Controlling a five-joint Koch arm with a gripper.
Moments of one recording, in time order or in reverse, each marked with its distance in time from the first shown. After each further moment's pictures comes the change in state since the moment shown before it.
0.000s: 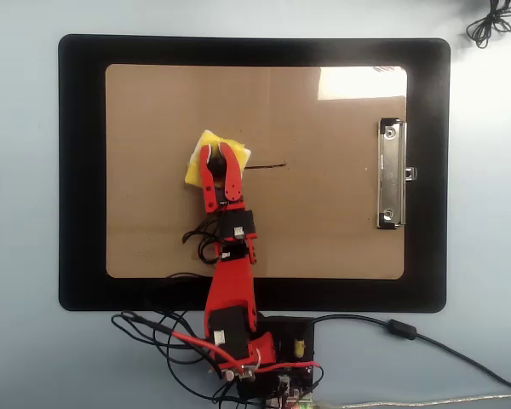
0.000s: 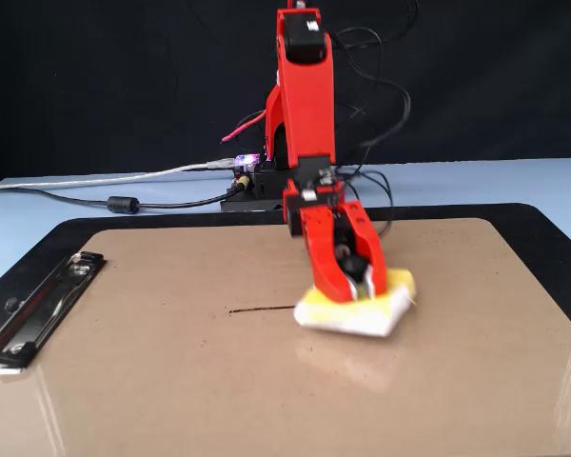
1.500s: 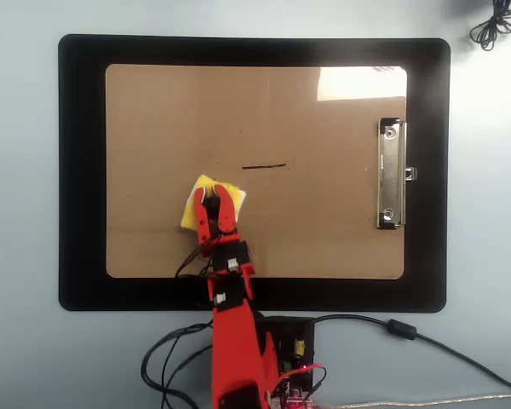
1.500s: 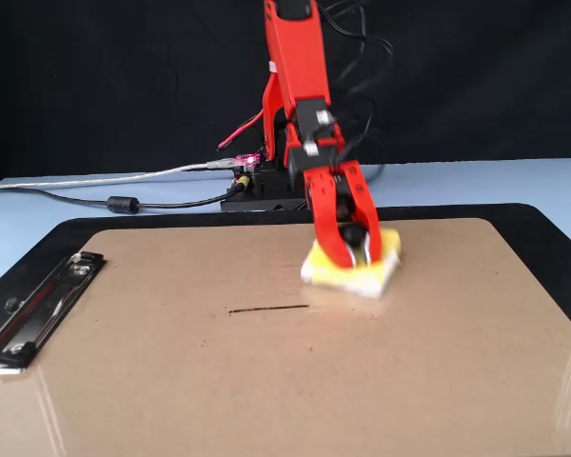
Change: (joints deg) arm -9.4 31.3 12.9 35.9 -4.4
